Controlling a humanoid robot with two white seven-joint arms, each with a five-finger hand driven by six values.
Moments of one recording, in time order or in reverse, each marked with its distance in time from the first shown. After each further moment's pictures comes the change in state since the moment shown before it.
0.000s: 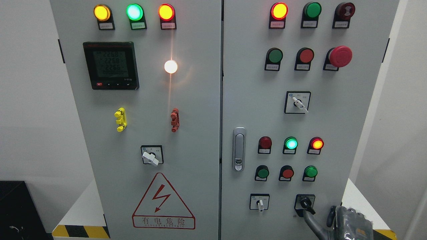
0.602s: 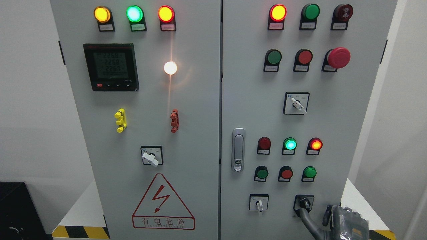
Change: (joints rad) left arm 0.000 0.000 0.000 0.000 0.000 0.000 0.000; right arm 0.018 -0.003 0.039 -0.003 -0.007 -0.013 -0.021
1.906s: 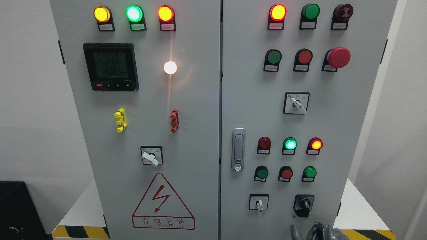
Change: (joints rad) left arm 0.000 0.000 0.000 0.000 0.000 0.000 0.000; right arm 0.200 0.013 0.116 -0.179 -0.440 -0.015 -0.059
